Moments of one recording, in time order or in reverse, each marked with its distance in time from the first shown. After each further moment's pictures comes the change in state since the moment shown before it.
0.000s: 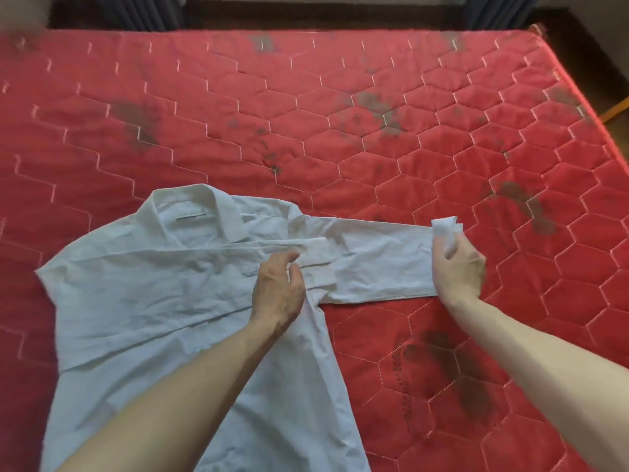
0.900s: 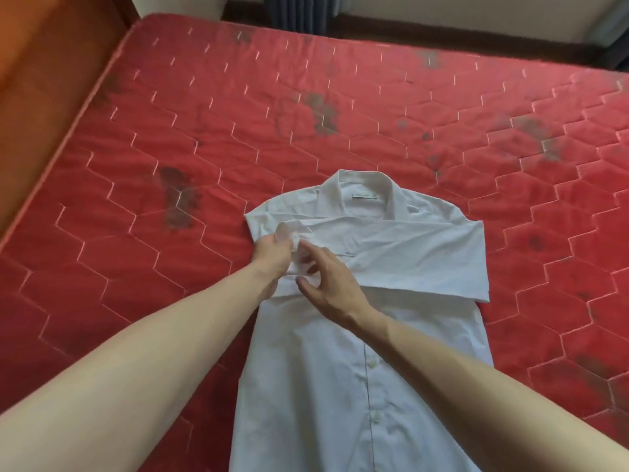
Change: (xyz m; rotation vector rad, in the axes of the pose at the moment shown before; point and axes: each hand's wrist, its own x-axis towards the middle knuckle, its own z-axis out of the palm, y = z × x) left_hand -0.018 -0.168 -0.275 -0.518 0.126 -0.542; right_hand -0.343 -0.255 0.198 0.168 -0.824 -0.807
